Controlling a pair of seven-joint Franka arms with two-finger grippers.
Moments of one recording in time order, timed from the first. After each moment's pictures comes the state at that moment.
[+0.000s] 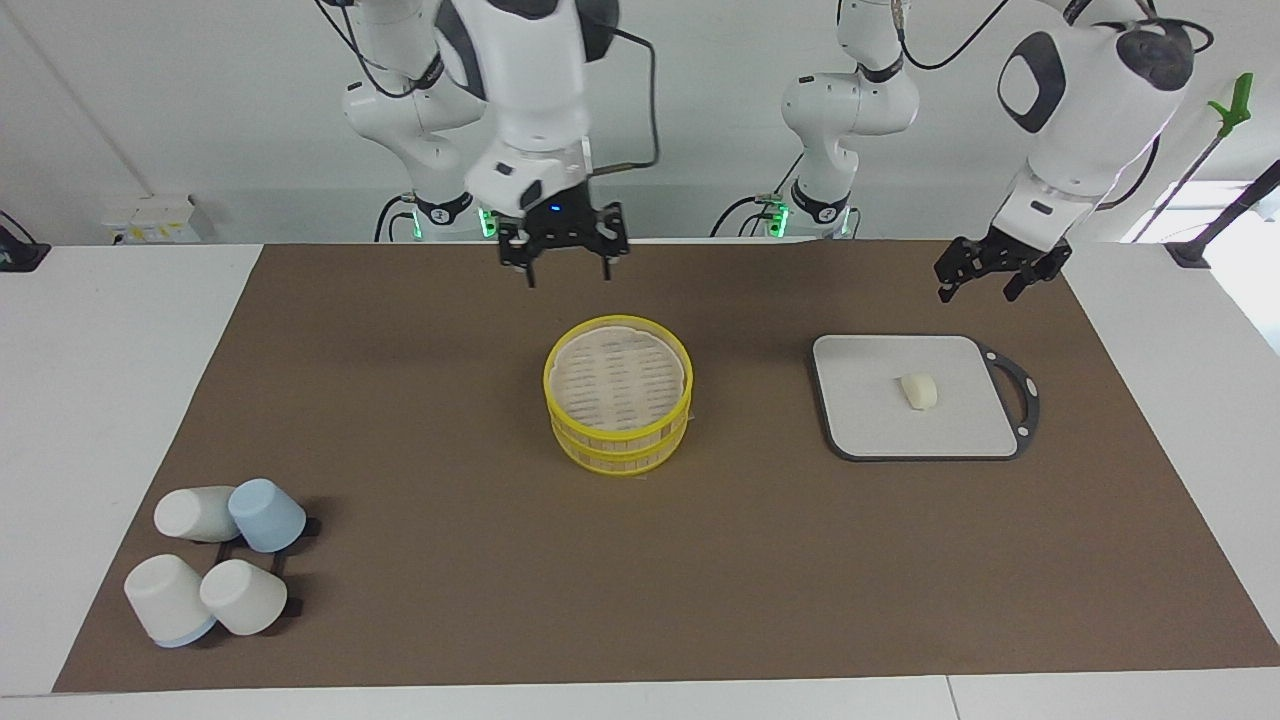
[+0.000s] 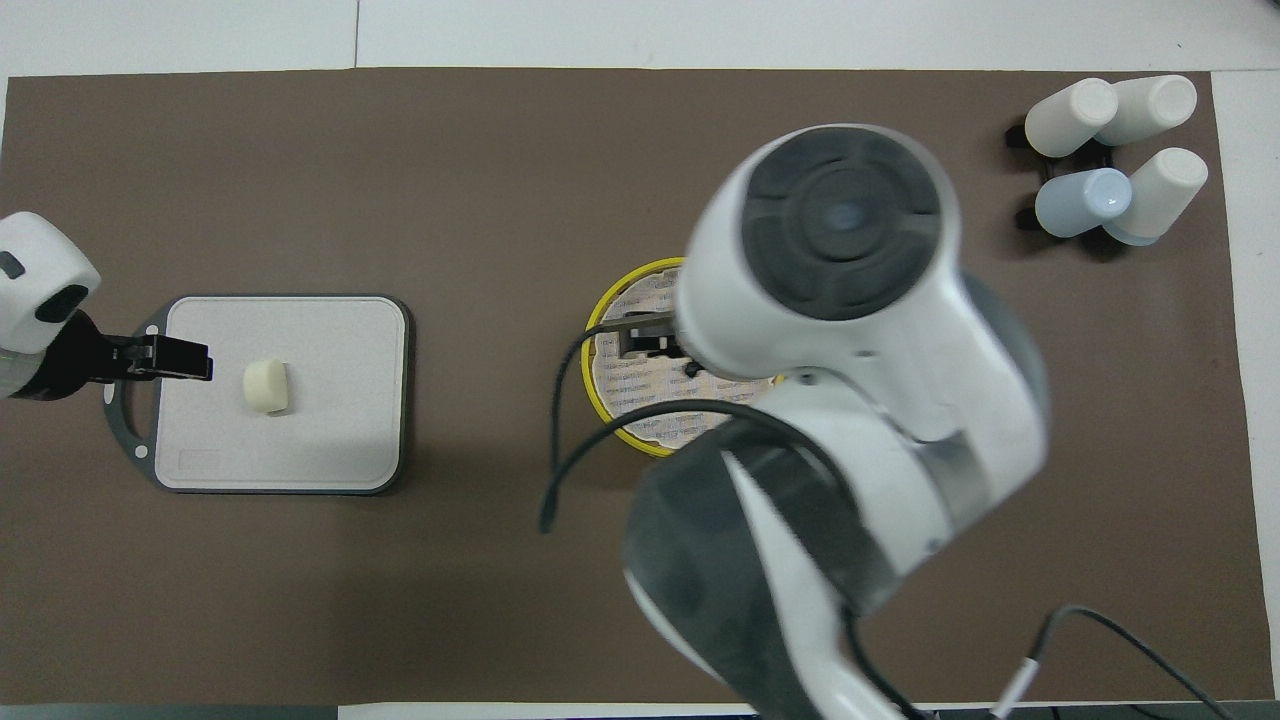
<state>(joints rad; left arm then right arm) -0.11 -0.13 0.11 -2.06 0.00 1.92 0.05 0.41 0.29 0.26 -1.37 -0.10 1.69 0.60</state>
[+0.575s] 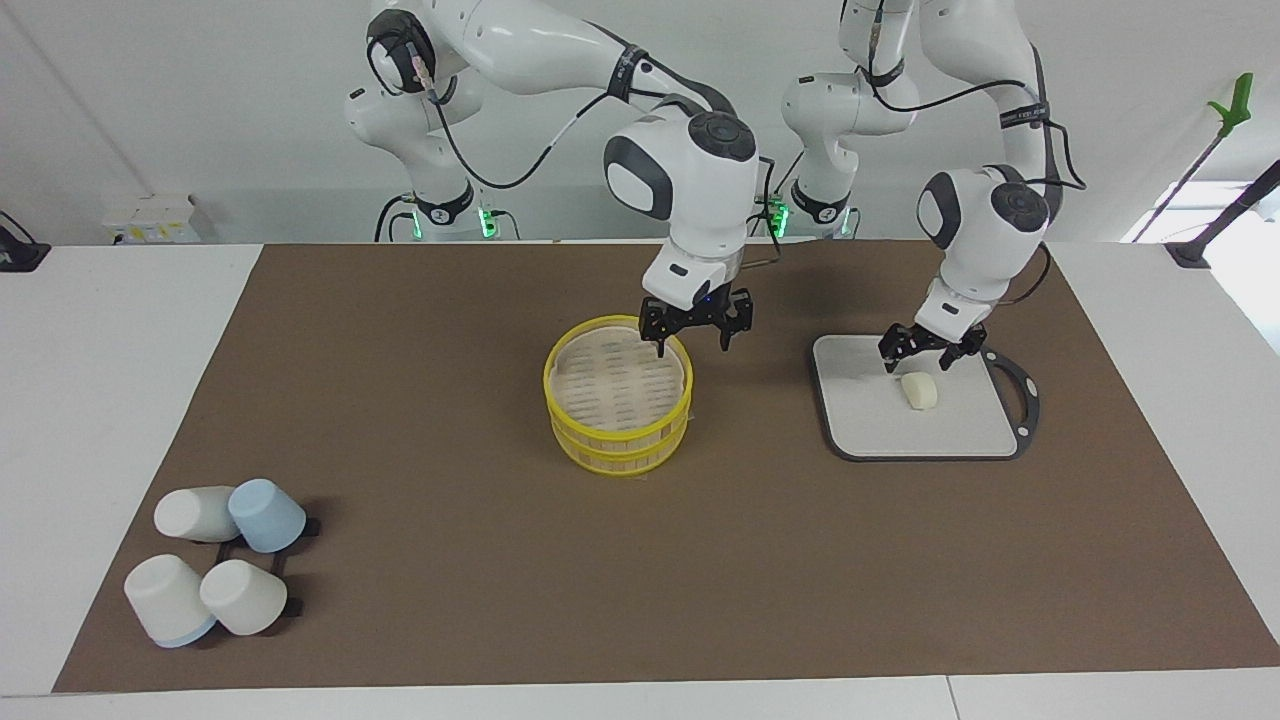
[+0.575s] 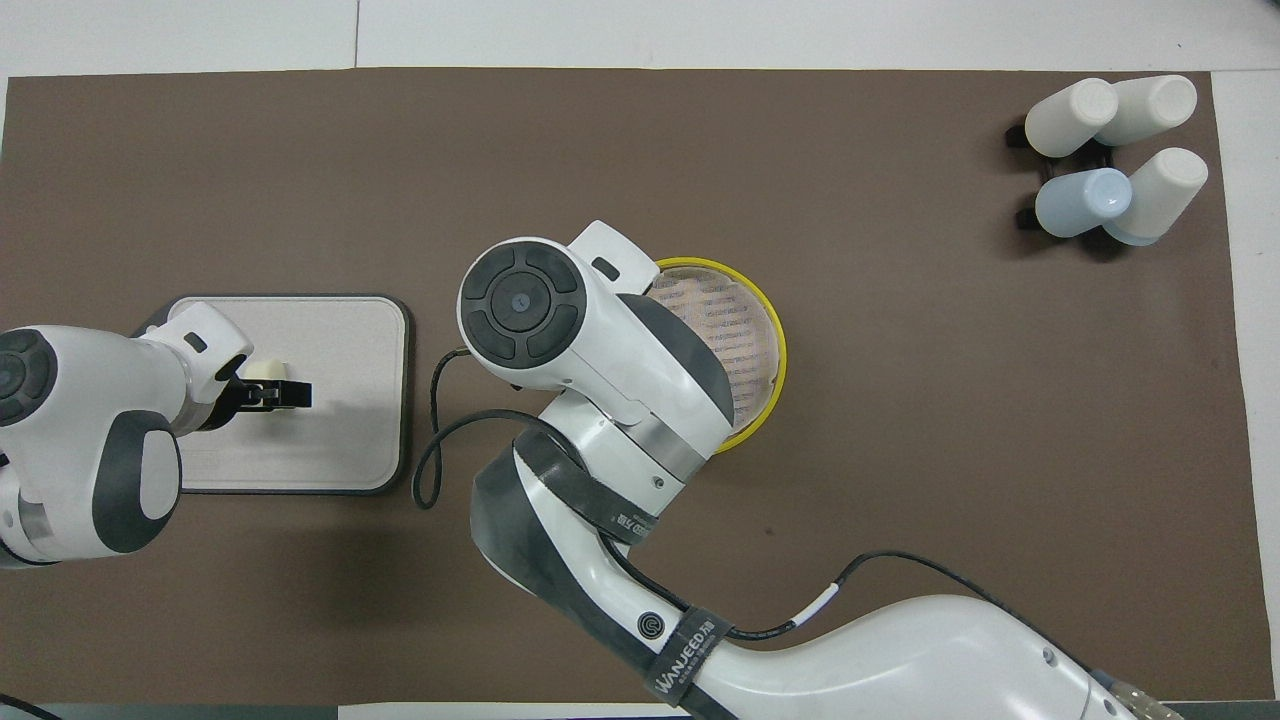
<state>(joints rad) -0.11 0.01 0.11 -2.37 0.00 2.41 0.04 0.53 0.52 0.25 -1.36 -0.18 1.92 0.73</state>
